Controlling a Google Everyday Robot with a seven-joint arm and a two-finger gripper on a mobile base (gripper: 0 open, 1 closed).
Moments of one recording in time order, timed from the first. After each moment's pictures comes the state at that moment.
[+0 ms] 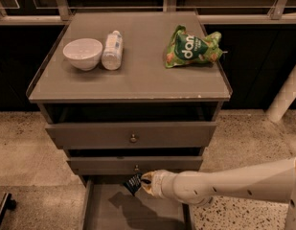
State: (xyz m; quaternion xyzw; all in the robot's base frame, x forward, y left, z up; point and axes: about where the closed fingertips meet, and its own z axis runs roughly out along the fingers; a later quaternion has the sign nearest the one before) arm 0.497 -0.018 0.444 -0.65 0.66 0.03 0.38
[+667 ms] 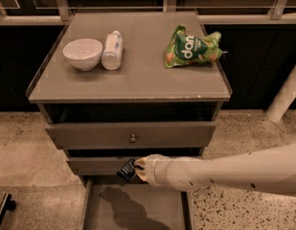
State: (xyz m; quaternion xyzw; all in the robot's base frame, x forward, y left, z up) arm 0.509 0.013 0.544 -0.70 0.59 -0.02 0.39
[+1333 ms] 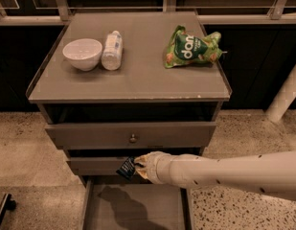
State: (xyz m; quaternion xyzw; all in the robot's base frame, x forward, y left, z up) arm 0.508 0.011 0.560 -0.72 0.57 -0.03 0.40
